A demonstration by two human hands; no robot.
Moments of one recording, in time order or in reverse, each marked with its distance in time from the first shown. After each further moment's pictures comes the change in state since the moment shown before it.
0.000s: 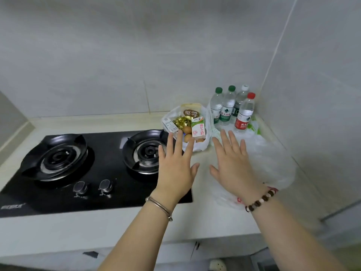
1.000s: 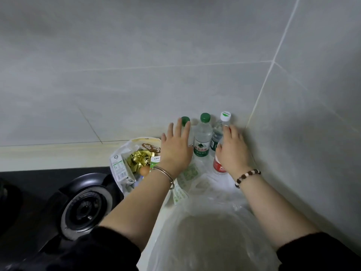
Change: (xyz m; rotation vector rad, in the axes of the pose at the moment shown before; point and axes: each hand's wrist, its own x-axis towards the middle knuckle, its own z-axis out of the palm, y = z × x) left_hand 0.345 0.089 0.138 -0.032 -0.198 -0.094; right_hand 0.282 0.259 0.097 0.184 0.090 0.201
